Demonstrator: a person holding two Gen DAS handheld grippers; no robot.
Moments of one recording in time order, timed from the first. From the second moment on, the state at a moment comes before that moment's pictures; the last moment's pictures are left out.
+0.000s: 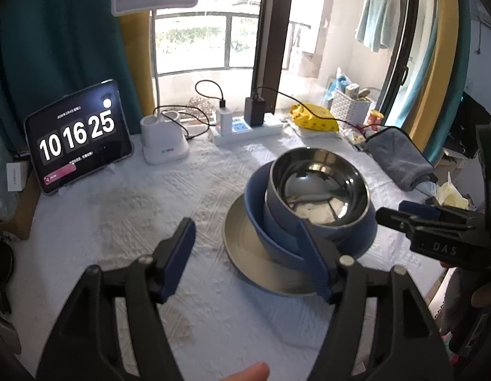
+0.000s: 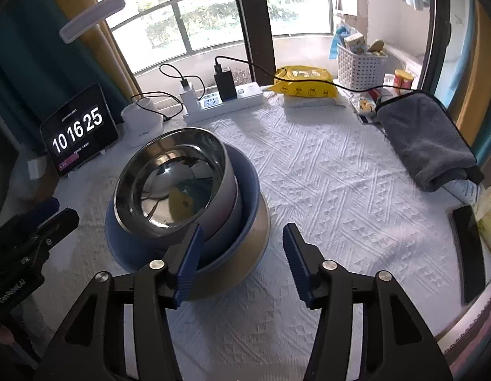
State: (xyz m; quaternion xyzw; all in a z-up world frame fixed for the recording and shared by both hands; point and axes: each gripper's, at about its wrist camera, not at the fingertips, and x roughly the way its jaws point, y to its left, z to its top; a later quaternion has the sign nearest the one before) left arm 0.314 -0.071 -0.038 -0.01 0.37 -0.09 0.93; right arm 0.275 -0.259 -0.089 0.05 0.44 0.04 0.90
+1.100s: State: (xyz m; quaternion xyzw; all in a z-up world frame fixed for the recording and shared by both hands) left arm 0.196 -0.045 0.004 -0.01 0.27 -0.08 0.96; right arm 0.156 -0.203 -0.040 -0.03 0.34 0.07 0.94
